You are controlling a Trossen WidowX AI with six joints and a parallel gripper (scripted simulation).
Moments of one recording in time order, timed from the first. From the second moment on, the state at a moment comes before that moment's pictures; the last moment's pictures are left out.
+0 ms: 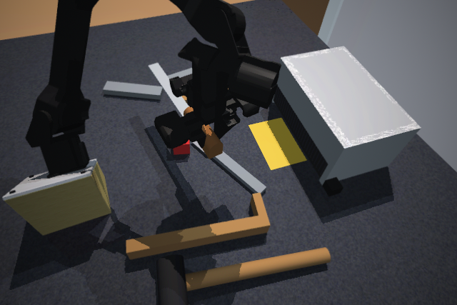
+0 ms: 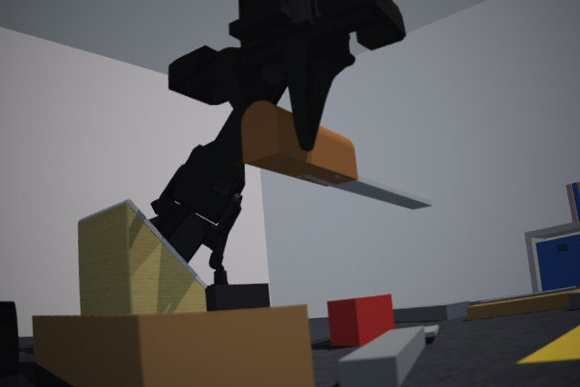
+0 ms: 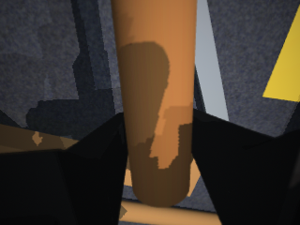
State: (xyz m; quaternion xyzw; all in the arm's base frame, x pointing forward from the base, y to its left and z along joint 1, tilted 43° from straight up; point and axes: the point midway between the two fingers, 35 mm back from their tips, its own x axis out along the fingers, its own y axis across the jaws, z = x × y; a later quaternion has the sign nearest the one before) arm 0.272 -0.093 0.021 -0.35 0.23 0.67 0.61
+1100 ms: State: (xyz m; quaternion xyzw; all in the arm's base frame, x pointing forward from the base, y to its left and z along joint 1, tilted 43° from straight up) arm 0.263 -0.059 0.053 -0.34 0.23 0.67 0.61
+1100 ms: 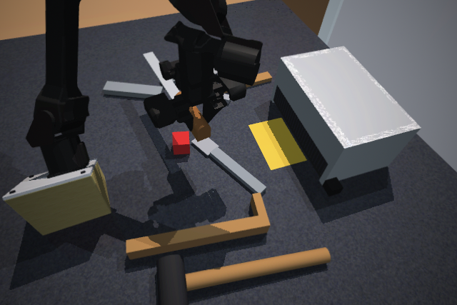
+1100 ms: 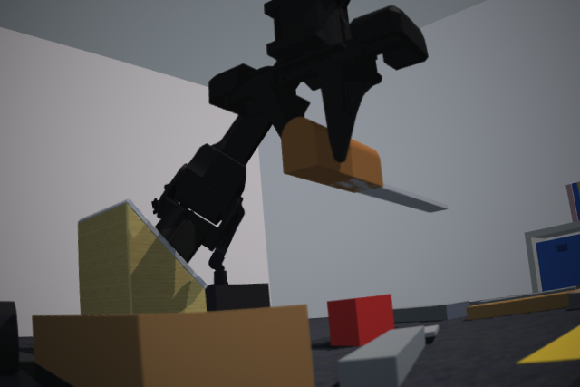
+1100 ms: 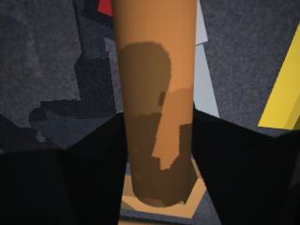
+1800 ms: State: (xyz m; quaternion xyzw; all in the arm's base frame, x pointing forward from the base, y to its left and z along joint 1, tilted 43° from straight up) arm 0.258 -0.037 0.073 -0.34 0.23 0.67 0.61
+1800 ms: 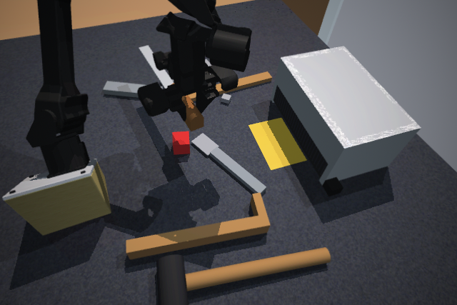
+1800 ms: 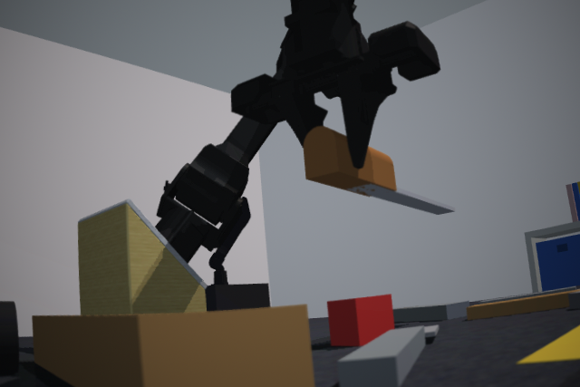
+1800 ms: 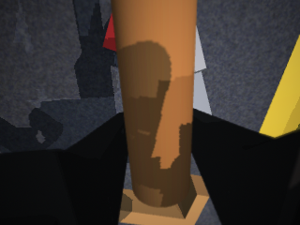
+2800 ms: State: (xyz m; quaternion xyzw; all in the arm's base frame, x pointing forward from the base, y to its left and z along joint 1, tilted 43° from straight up) arm 0.249 -0.003 0.103 -0.34 0.23 0.67 0.61
